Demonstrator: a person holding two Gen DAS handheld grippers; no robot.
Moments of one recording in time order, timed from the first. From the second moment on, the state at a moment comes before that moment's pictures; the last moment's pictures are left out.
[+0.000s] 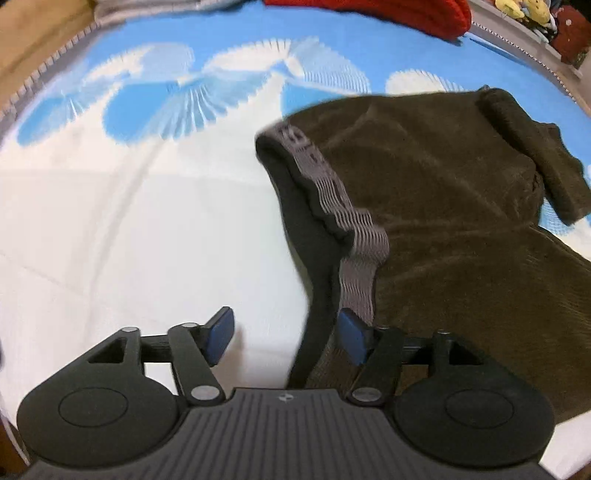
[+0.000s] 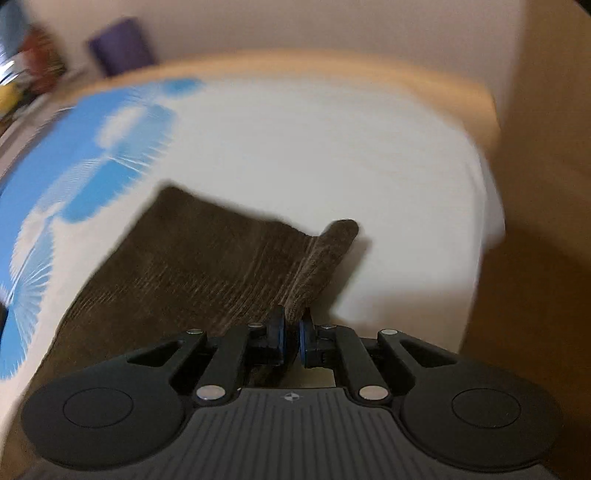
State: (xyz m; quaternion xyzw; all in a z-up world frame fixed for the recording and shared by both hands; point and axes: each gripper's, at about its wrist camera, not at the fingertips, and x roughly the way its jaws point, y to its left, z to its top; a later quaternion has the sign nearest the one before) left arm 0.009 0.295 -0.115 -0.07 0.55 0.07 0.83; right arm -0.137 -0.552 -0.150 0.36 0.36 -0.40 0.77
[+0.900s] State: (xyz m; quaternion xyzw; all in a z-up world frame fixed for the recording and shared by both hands) left arm -0.012 0.293 -0.111 -0.07 0.51 0.00 0.86; right arm -0.126 -0.525 -0.128 0.28 0.36 -0.34 0.82
